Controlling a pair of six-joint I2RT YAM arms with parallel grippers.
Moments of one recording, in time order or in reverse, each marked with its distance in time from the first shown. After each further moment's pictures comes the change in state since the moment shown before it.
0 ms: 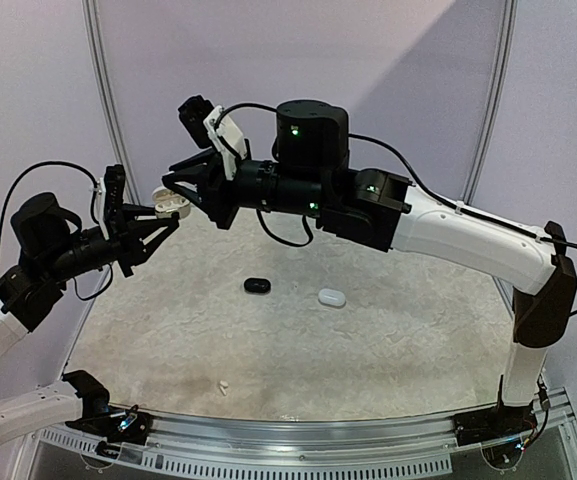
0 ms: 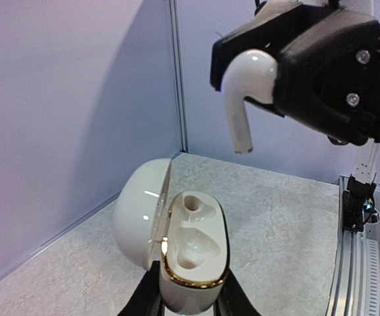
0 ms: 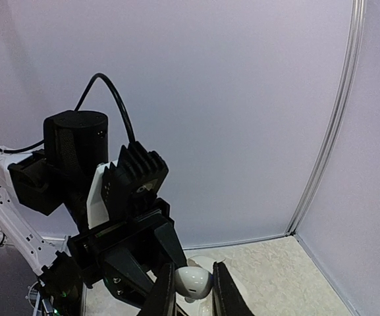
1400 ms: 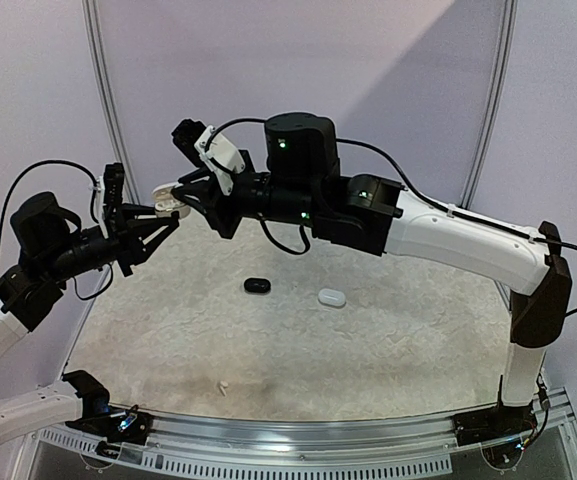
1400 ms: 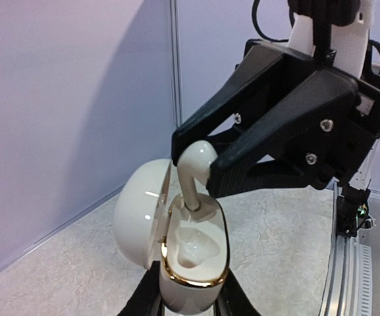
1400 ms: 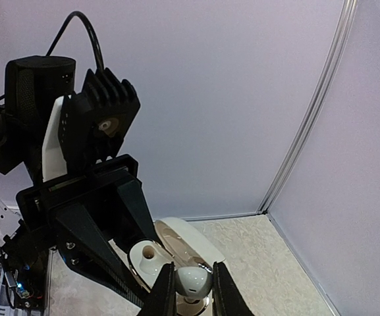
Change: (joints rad) left arm 0.000 0.001 0.002 0.007 0.011 -0.038; right arm 0.000 0.017 -0.013 -0.060 0.105 -0.116
